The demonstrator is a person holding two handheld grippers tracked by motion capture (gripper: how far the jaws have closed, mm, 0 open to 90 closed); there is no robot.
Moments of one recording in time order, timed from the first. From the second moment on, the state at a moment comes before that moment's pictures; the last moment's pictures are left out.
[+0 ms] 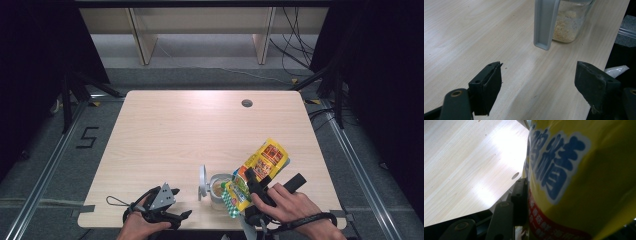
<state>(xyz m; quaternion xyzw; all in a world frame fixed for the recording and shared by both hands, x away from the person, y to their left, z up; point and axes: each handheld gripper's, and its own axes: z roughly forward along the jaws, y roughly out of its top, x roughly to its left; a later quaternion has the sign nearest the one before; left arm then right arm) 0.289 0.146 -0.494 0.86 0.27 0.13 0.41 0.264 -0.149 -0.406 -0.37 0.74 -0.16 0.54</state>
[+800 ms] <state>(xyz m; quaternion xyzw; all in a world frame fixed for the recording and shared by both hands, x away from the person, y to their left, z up) 0.290 0.146 -0.494 0.86 0.26 0.13 0.41 0.265 -0.152 -0.406 -0.38 0.73 -0.14 0.55</state>
